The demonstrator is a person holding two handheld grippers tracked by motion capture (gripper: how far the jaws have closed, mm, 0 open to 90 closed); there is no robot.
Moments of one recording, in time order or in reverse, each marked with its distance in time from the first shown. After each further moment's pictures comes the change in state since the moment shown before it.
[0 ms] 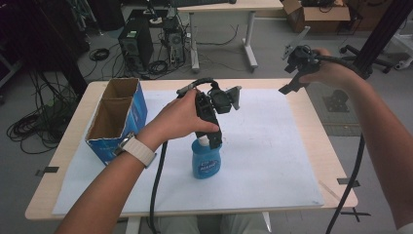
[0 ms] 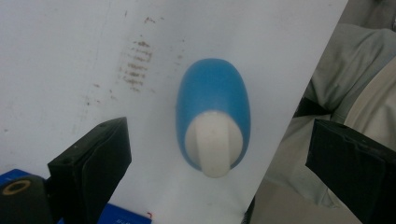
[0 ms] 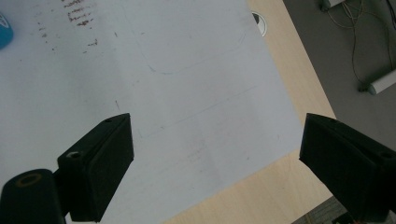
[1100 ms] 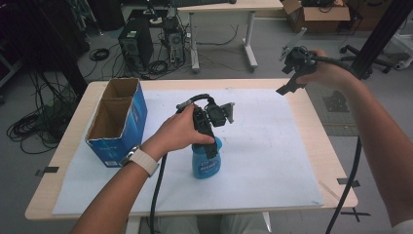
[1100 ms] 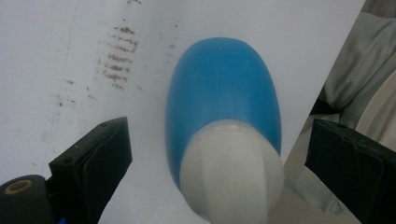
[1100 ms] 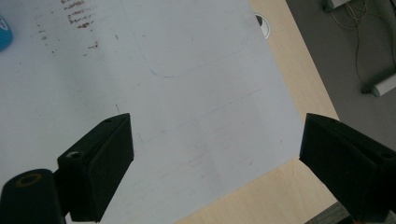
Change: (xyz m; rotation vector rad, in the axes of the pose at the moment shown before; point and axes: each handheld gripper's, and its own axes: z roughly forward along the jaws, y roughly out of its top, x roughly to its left) left arm 0.006 -0.010 0.050 0.014 -0.029 0.005; right arm 0.000 0.004 0.008 0.002 0.008 -0.005
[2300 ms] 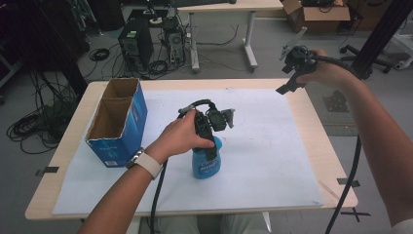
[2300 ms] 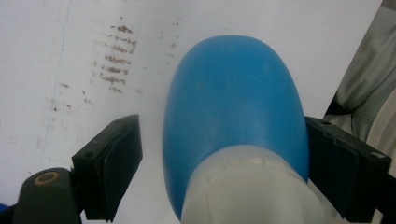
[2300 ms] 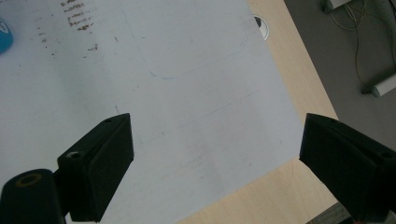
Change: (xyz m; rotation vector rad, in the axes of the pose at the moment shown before) left arm 0.001 0.001 0.017 0.004 0.020 0.013; right arm -0.001 0.000 -0.001 -0.008 0.000 0.007
